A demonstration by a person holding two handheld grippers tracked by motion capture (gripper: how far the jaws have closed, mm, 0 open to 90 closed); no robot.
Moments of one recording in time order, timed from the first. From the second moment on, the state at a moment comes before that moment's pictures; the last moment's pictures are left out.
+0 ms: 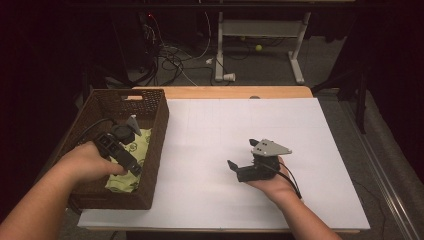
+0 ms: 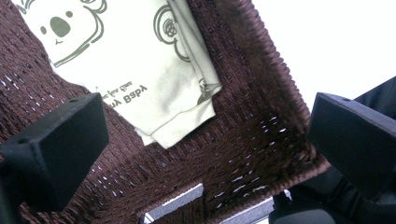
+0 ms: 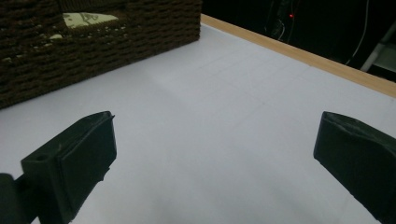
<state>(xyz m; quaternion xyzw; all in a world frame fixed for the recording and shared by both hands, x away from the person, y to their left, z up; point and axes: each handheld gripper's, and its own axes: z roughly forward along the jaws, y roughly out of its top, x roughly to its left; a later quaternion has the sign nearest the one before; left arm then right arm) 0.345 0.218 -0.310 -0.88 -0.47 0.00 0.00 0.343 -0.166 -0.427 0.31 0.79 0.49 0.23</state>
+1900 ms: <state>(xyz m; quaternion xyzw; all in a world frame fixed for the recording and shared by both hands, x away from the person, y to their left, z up) 0.373 0.069 -0.377 -0.93 -0.37 0.02 -0.04 0.299 -0.286 -0.453 0.37 0.76 0.47 0.26</state>
